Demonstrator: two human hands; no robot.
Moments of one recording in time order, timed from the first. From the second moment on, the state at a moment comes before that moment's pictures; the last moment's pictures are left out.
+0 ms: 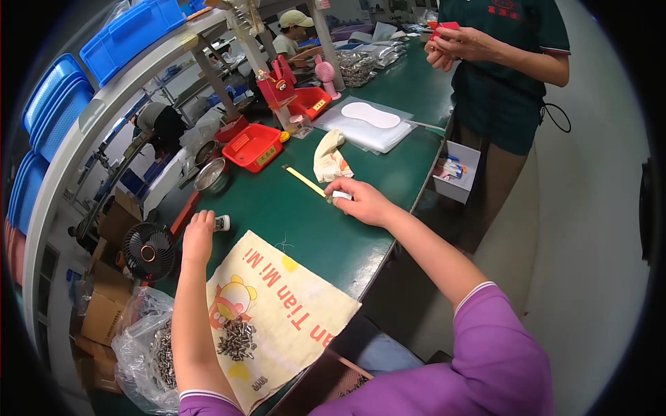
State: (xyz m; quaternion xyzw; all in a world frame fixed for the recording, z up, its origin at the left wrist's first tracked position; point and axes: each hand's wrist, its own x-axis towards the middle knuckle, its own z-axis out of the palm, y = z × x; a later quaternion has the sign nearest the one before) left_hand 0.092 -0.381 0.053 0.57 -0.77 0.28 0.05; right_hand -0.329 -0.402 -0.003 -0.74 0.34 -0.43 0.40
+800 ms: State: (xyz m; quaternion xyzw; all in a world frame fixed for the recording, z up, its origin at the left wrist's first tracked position) left_hand -0.131 -0.267 0.098 0.45 -0.86 -0.01 0.23; right_hand -0.321 -0.306 0.026 -0.80 0.35 -0.48 0.09
